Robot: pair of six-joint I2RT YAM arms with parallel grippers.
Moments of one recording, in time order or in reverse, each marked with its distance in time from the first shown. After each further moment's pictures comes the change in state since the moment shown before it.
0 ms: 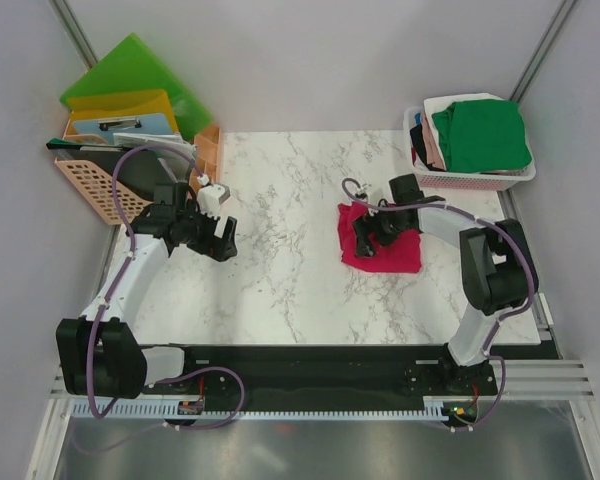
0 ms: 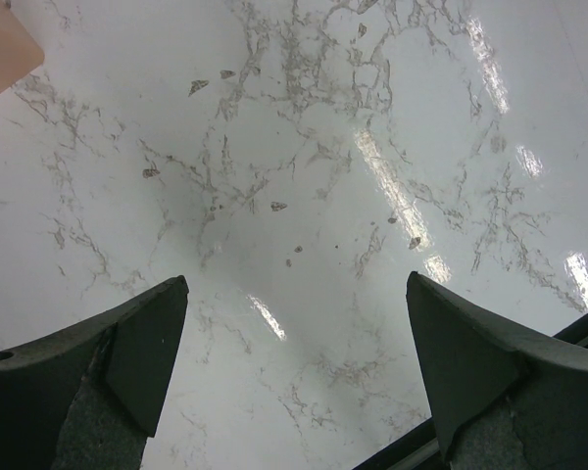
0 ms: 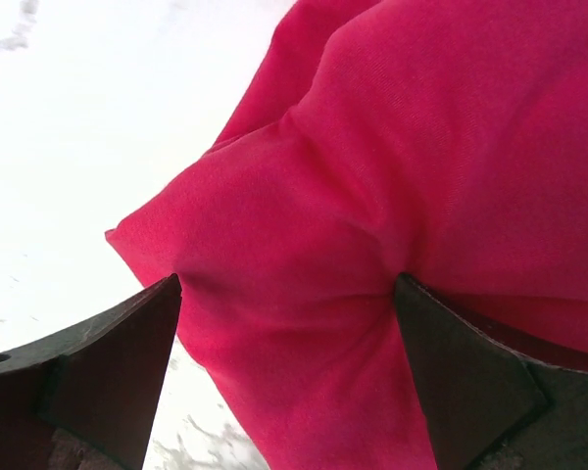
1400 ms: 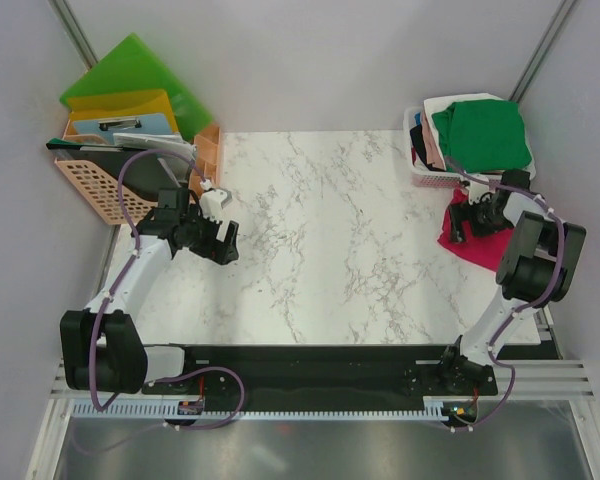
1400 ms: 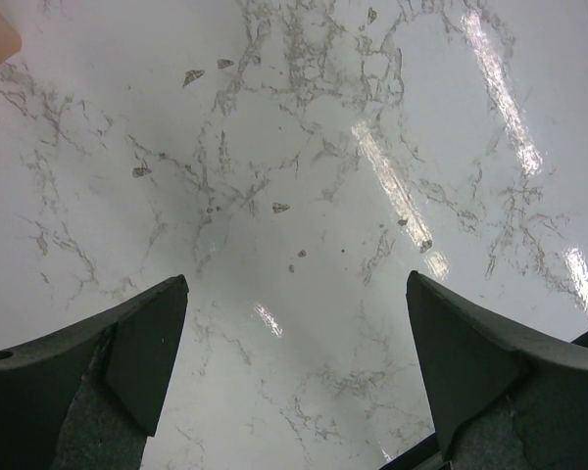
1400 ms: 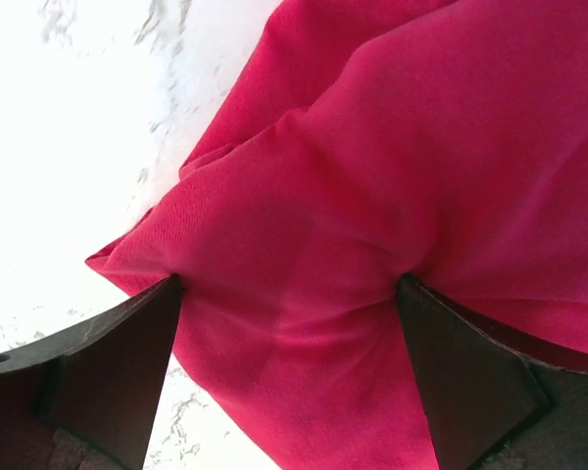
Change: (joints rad) left arm 0.000 0.027 -0.056 0.062 0.000 0.002; right arm -0.662 0.091 0.159 -0.183 0.138 -0.281
